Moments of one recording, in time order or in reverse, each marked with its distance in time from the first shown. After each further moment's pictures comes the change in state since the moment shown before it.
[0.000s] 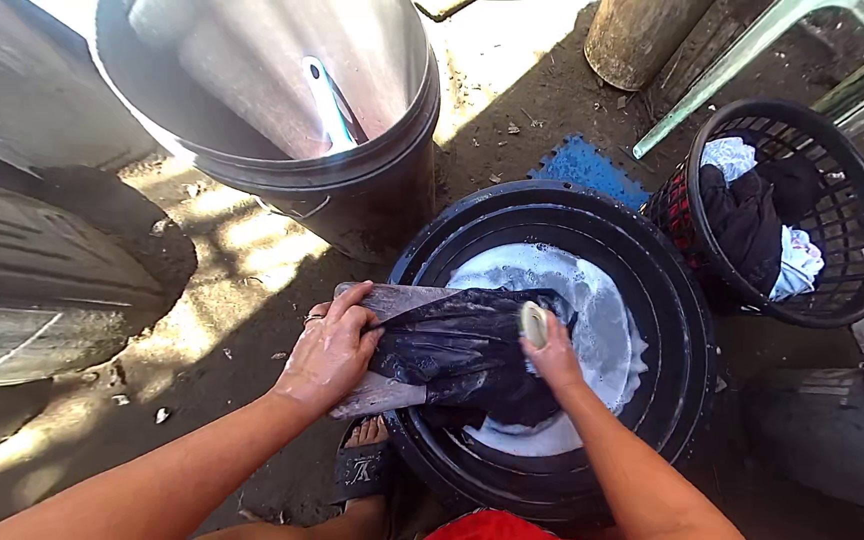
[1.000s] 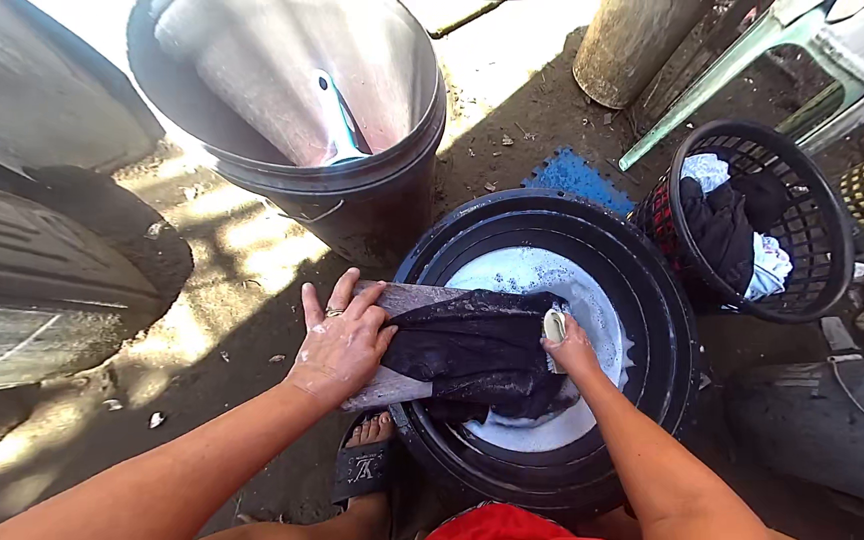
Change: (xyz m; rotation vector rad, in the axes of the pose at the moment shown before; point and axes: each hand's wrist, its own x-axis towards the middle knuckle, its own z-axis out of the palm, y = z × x) left_hand 0.003 0.002 -0.004 0.172 0.049 0.194; right_hand 0.017 0.031 -0.026 -0.082 0.015 0.205
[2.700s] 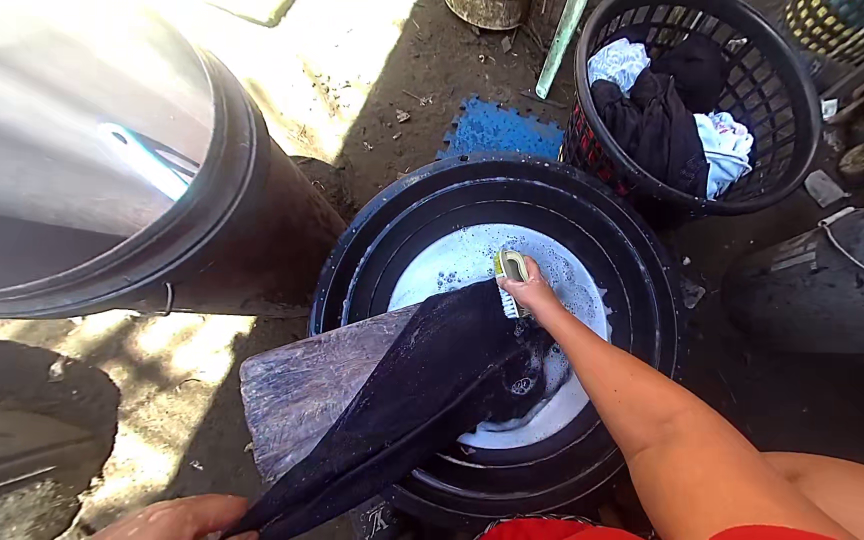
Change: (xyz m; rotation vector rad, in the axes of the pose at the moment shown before) left_hand -0.021 -0.017 -0.113 -0.109 -1.050 -0.077; right_hand 0.055 -0.014 -0.005 0.532 -0.010 0.090
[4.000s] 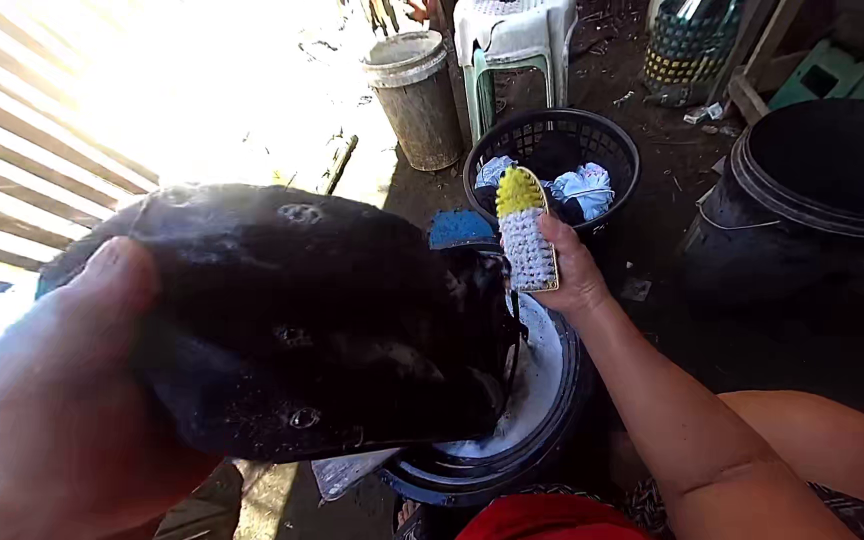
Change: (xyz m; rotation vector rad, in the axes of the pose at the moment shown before) left_hand -0.120 0.275 -0.063 -0.929 0.707 0.901; right_hand -0.204 -0.066 -0.207 1.360 -0.343 -0.762
